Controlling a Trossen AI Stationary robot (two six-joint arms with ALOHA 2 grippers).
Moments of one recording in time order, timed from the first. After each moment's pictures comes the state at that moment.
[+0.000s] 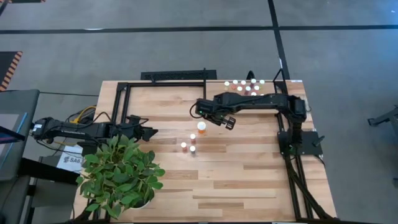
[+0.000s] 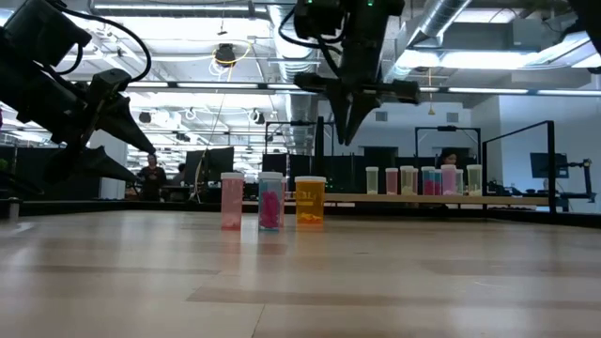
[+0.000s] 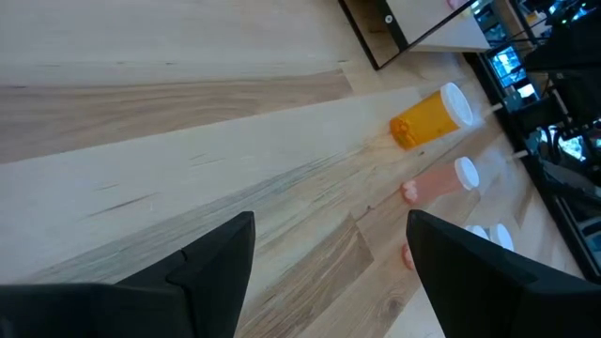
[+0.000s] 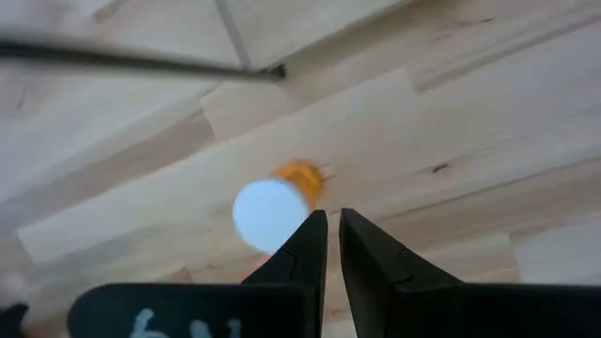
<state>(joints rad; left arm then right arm) -0.03 0.39 0.10 -0.31 -0.38 -1.11 -0.14 1.92 1.67 -1.06 0.13 1.83</state>
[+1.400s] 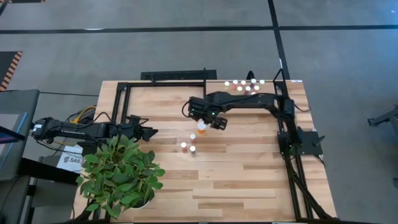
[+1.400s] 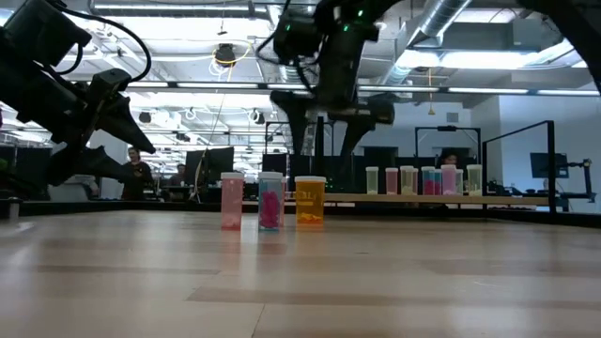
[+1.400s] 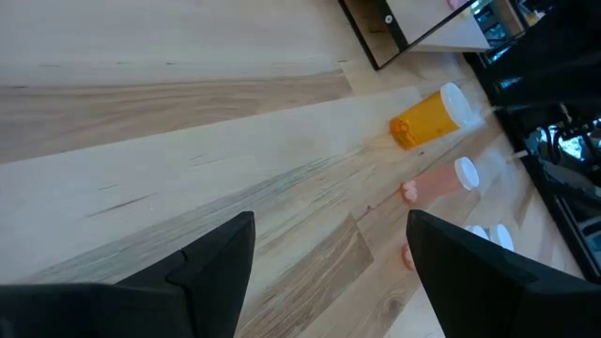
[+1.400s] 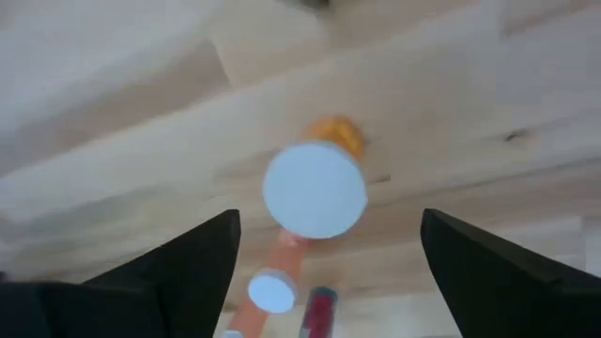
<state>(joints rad) -0.03 0.39 0.10 -0.31 -0.38 -1.11 -0.18 2.06 1.77 -1.00 -0.03 1.74</state>
